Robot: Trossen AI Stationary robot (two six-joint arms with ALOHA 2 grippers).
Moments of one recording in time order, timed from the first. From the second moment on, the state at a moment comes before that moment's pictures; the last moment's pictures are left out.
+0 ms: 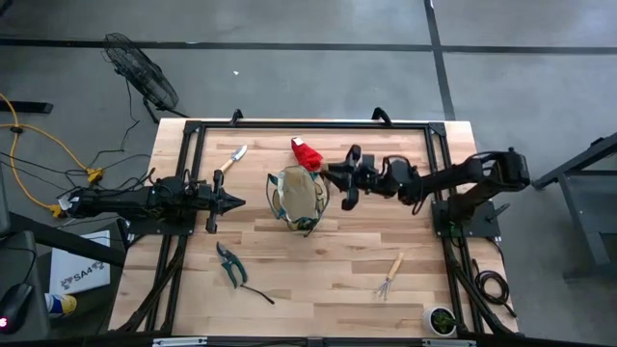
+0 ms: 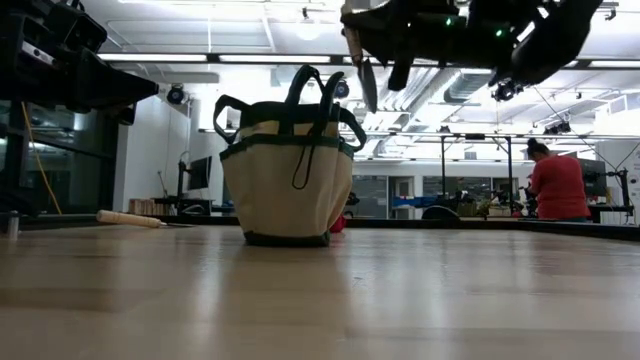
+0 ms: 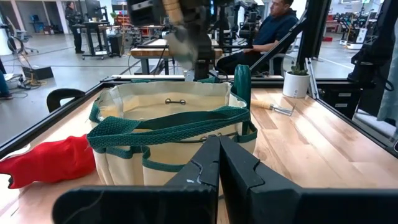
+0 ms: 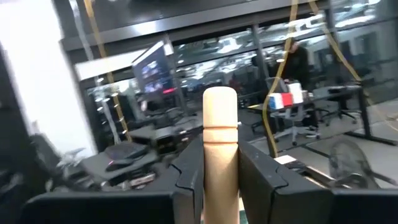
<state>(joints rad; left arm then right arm) 0.00 0.04 0.01 0.00 0.01 -0.01 -0.10 1.51 0.60 1.22 0.07 0.24</state>
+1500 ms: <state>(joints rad) 0.00 0.04 0.01 0.00 0.01 0.00 -0.25 1.84 0.70 1.49 -0.17 0.31</state>
